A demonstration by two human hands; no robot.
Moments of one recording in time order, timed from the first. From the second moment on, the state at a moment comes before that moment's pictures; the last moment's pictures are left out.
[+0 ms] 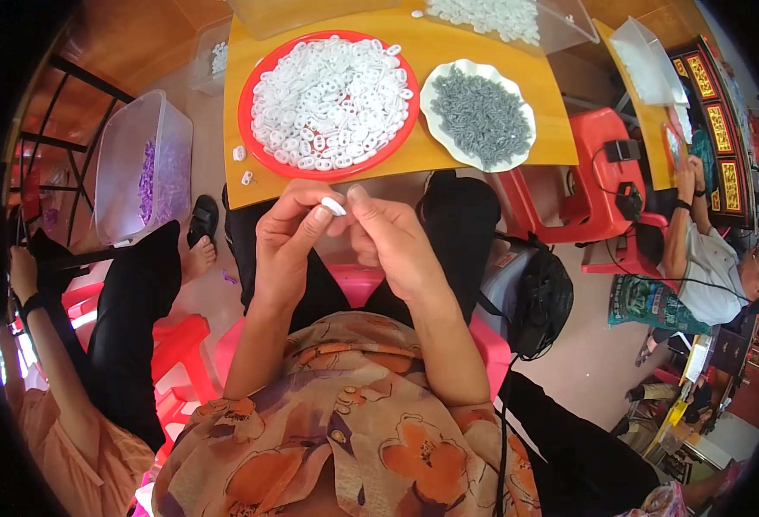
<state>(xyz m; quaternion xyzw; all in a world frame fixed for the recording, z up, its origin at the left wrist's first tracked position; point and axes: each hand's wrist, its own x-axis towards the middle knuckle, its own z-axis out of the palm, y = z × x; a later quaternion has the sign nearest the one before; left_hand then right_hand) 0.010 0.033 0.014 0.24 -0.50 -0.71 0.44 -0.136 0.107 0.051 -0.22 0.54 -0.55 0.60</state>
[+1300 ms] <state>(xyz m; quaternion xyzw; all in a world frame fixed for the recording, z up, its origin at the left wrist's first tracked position) 0.000 0.049 0.001 0.11 -0.31 -0.84 0.43 -0.108 0.112 0.072 -0.20 0.56 -0.63 0.50</state>
